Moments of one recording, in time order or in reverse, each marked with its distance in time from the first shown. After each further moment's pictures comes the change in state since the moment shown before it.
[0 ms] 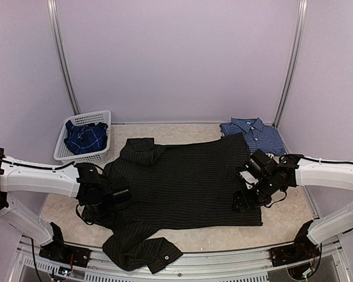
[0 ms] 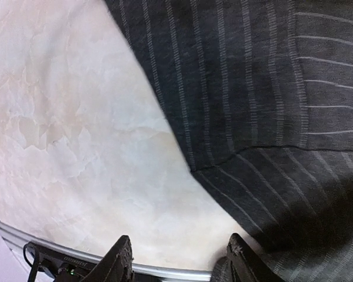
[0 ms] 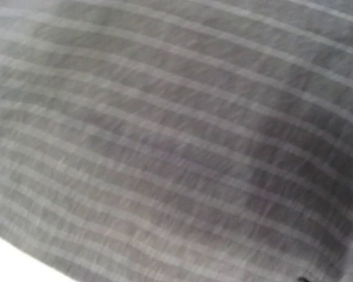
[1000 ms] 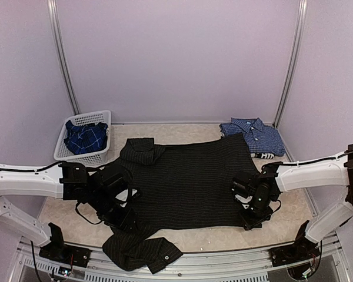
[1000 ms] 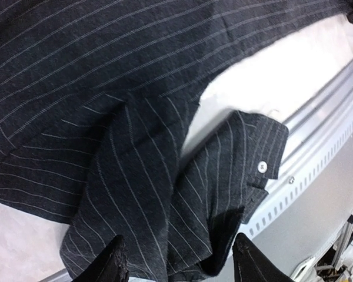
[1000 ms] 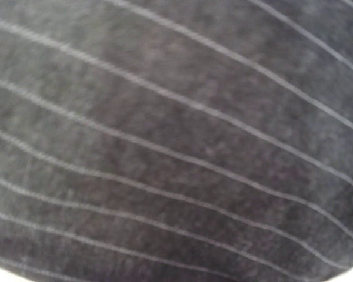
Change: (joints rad) left arm -0.038 -0.151 0.020 0.301 0.444 0.243; right arm 0.164 0.176 0.008 -0.200 0.089 0.014
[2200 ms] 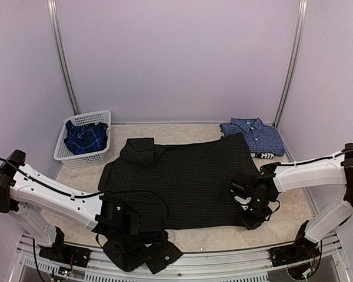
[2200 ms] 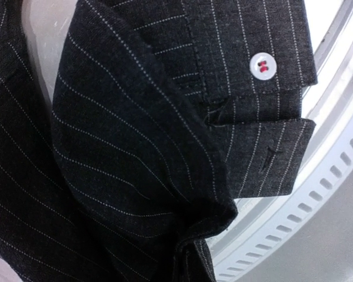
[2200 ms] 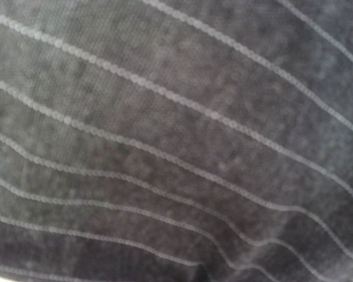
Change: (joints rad) left arm -0.424 0.340 0.149 -0.102 -0.180 0.170; right arm 0.003 0.024 0.000 0.003 -0.003 -0.008
